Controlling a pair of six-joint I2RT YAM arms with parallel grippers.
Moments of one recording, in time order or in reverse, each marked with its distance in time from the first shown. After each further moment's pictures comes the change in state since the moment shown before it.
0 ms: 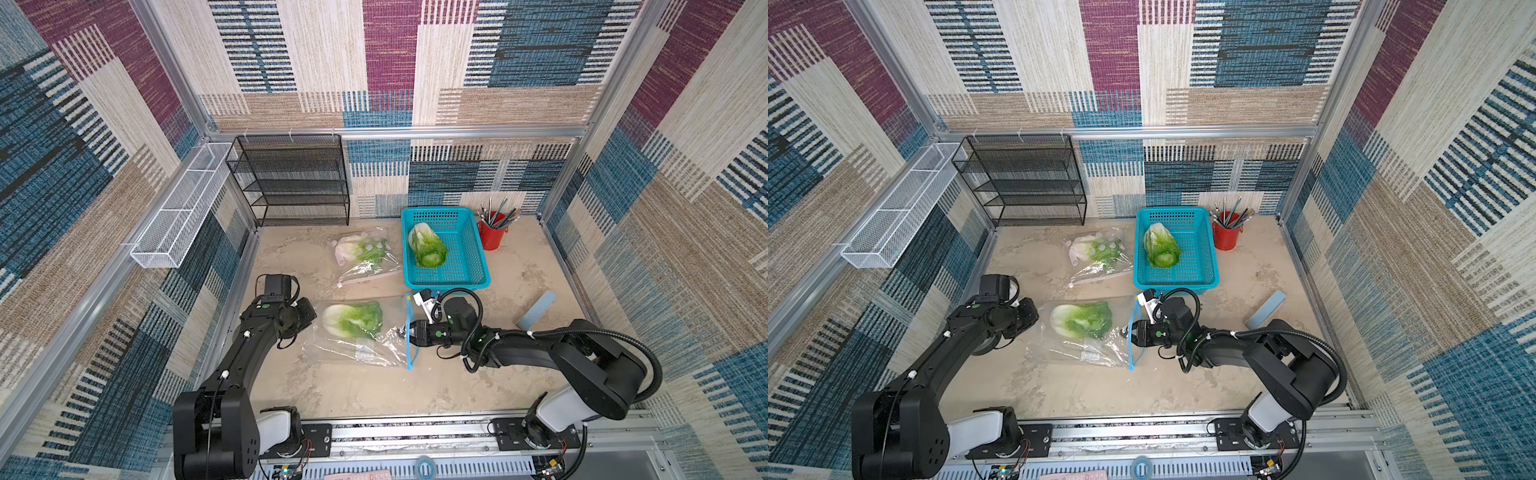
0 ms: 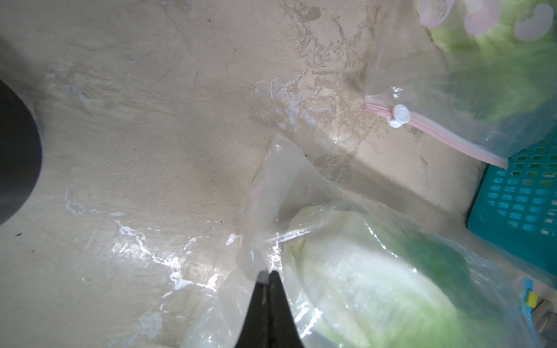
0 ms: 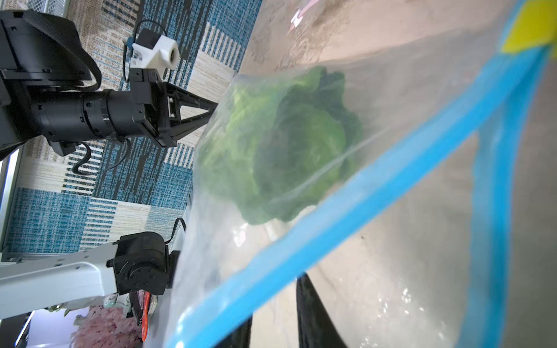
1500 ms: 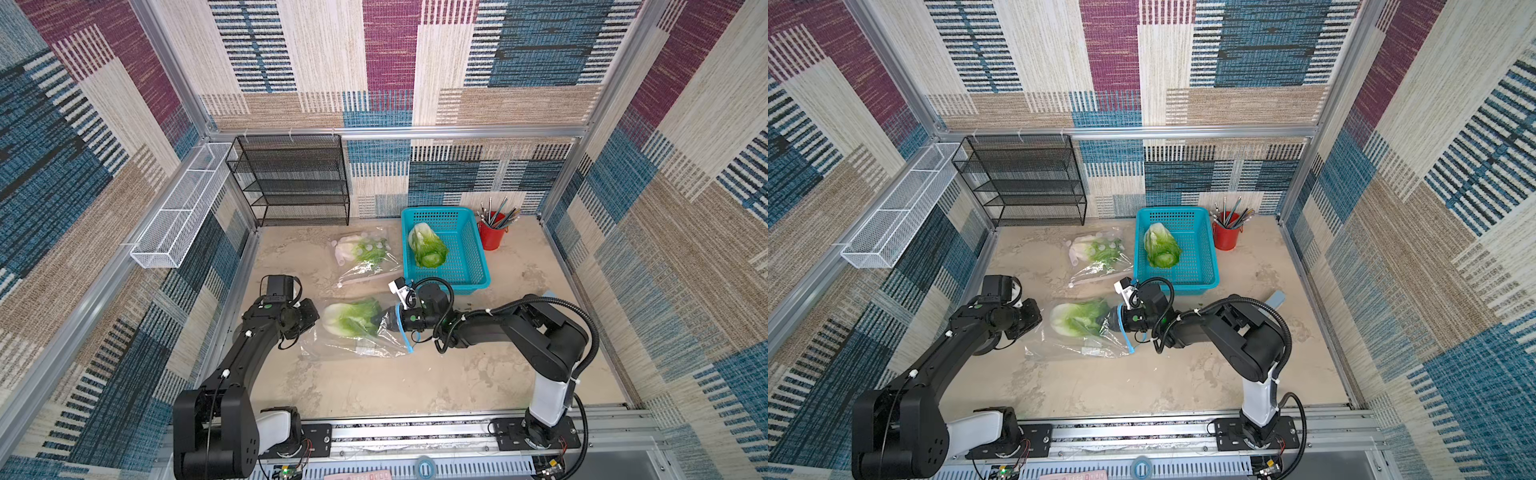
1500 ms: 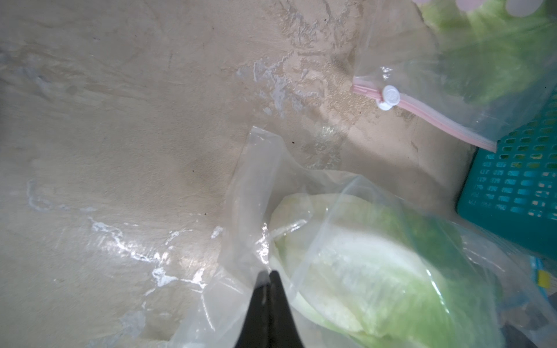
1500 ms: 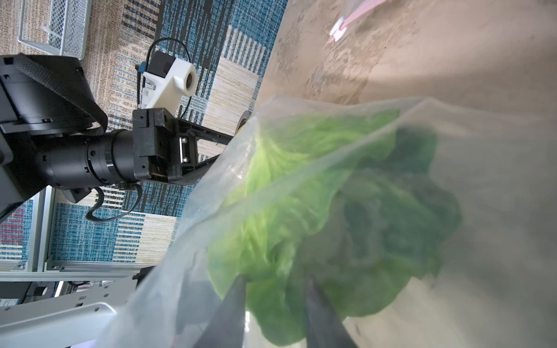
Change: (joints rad) left arm -0.015 0.004 -0.007 0.005 0.041 0.000; right arm 0.024 0.295 0.283 0.080 -0.074 0.081
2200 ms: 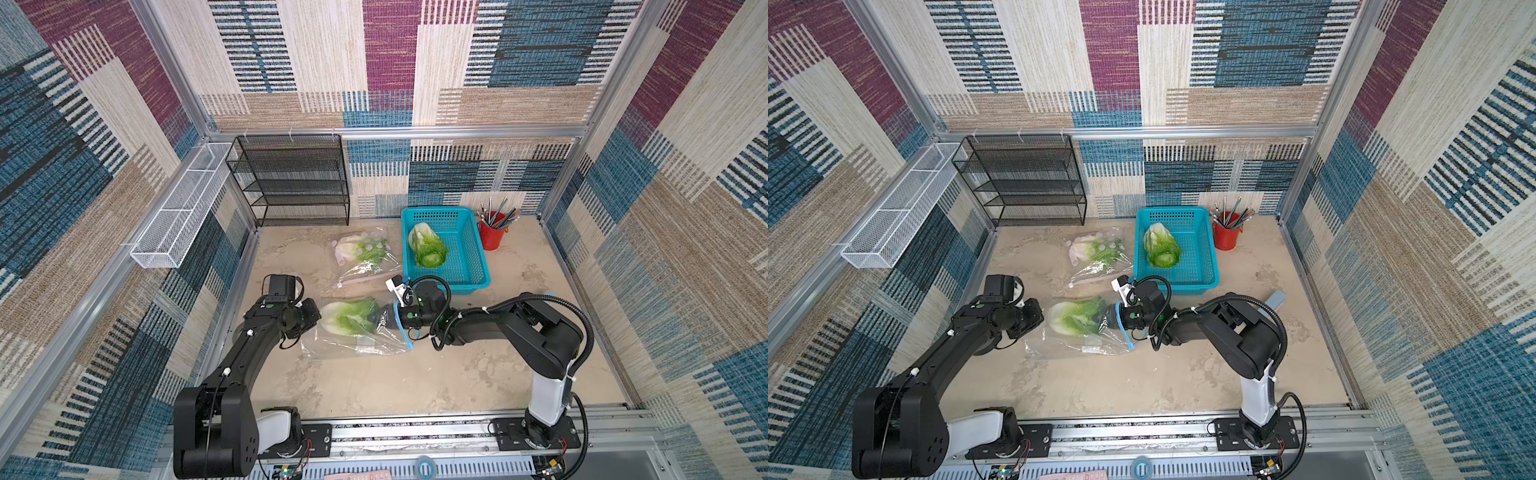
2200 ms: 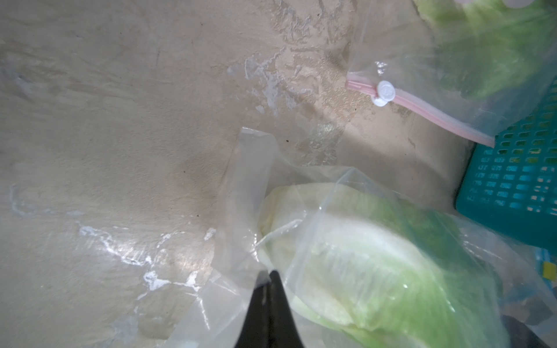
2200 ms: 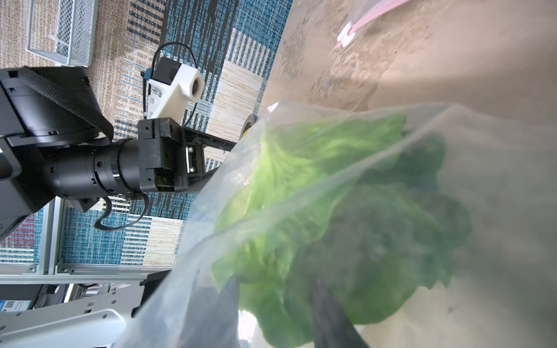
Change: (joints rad) left arm -0.014 0.009 -0.001 0.011 0.003 0.000; right arm 0.003 0.031 0.042 0.021 -0.020 0.037
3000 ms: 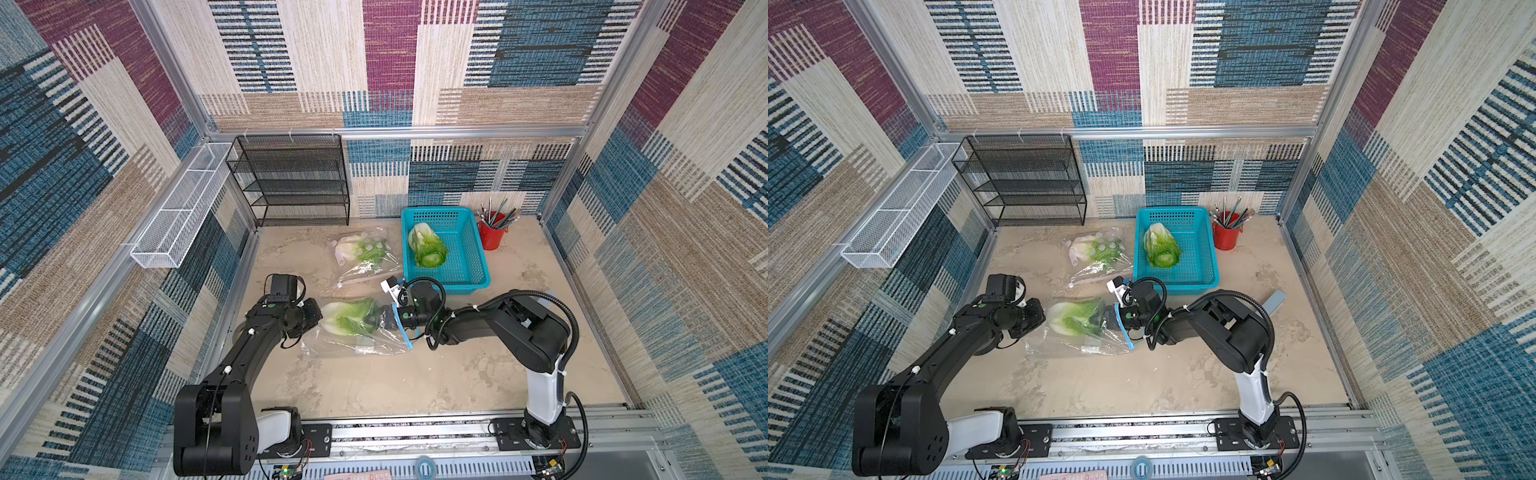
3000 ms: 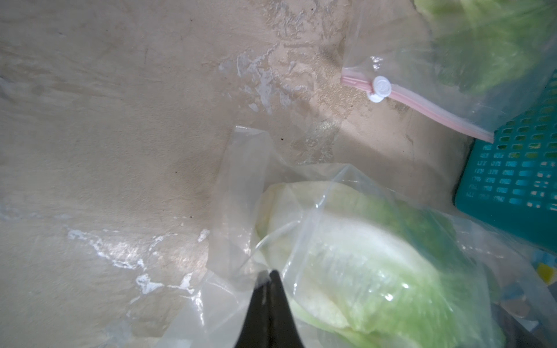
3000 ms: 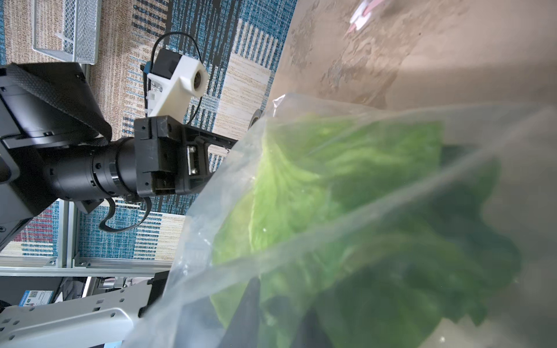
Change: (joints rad) left arm -0.014 0.010 0.000 0.011 0.007 0.000; right arm 0.008 0.079 0.046 0.053 -0.042 0.049
